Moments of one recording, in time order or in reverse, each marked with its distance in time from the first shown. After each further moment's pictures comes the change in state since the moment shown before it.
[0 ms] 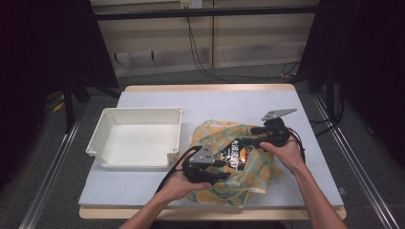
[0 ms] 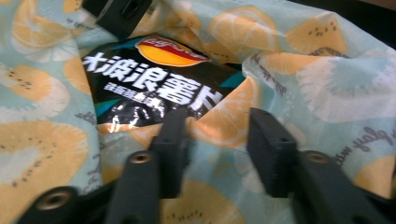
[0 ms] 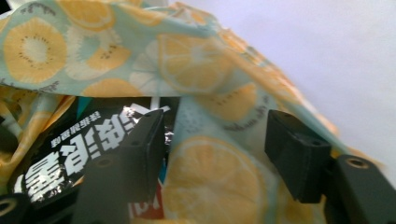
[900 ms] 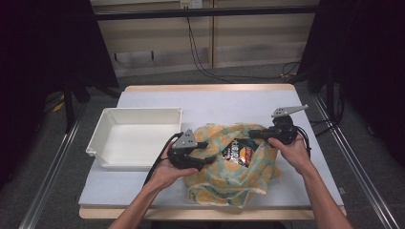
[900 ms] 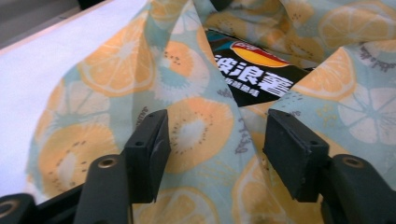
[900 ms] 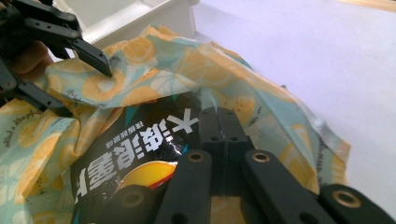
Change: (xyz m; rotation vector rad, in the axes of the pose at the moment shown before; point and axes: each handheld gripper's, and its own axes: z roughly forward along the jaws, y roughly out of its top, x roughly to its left) left arm 0.041 -0.010 -0.030 -0.048 0.149 -0.069; right arm -0.004 0.004 -0.025 -0.076 0.104 0.028
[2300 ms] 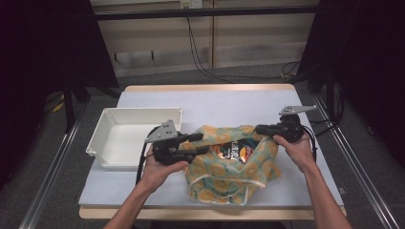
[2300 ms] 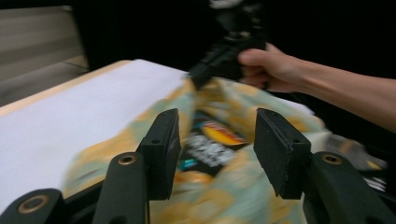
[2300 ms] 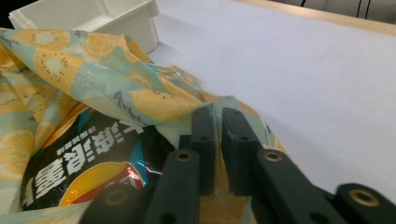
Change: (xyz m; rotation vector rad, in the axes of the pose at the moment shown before) left arm -0.019 0.037 -0.054 -0.233 -0.054 -0.077; right arm -0.017 -0.008 -0.010 -0.057 -0.115 0.020
